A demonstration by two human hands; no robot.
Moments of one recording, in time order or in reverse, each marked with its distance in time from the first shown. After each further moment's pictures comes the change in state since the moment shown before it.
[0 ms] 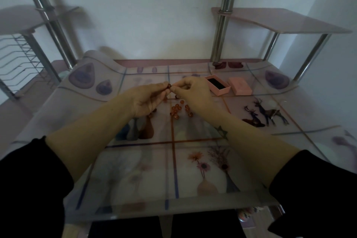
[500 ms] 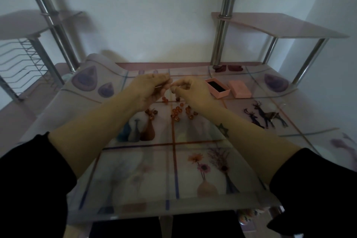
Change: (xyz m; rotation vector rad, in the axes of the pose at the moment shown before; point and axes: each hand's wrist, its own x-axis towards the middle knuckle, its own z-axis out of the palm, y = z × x) left_hand 0.000 0.012 0.012 0.273 0.060 0.292; right_hand 0.007 -0.008 -0.005 -0.004 -0.084 0.054
